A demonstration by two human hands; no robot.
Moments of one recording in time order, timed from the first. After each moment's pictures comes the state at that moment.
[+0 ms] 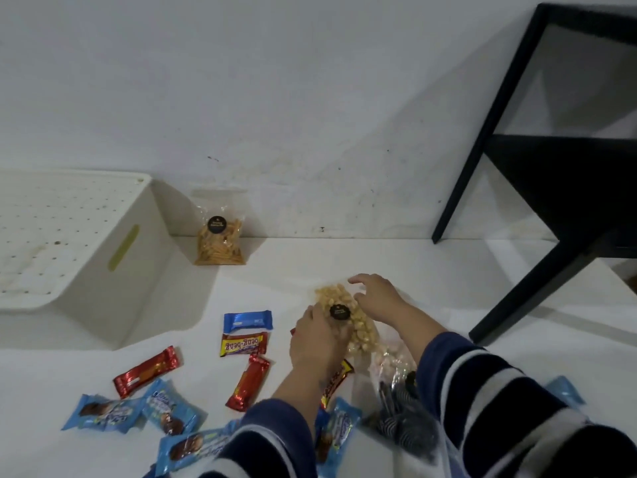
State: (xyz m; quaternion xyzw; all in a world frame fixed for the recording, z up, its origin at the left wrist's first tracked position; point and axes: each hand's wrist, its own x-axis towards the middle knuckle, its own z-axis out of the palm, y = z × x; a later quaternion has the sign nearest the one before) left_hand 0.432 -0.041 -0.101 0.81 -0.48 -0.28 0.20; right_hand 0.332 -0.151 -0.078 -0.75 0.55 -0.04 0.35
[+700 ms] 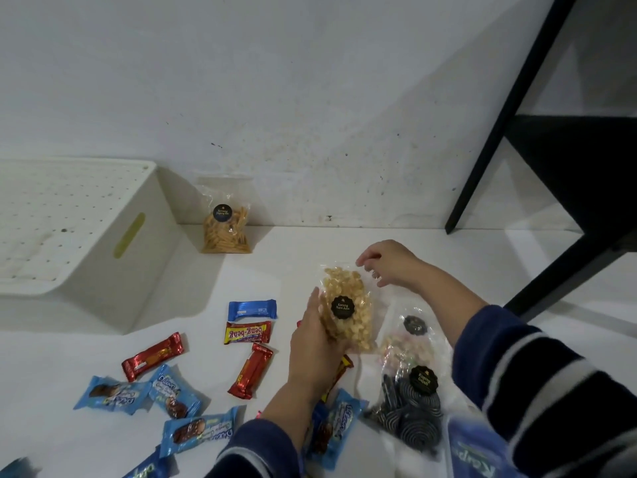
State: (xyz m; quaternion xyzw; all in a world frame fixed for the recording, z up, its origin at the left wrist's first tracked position) left_hand 0.432 -0.020 -0.125 0.75 -0.45 -0.31 0.38; right_hand 0.331 -0.178 -0.031 -0.71 0.54 -0.06 0.44
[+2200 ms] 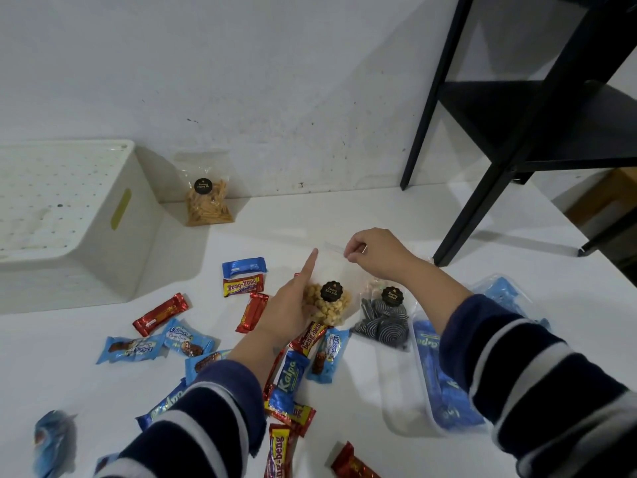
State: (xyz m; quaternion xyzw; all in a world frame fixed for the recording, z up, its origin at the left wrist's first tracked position) left_hand 0.460 0.047 -0.077 0.65 -0.66 -0.29 0.23; right_hand 0.292 -0.064 -0.013 -0.79 0.52 -0.09 0.32
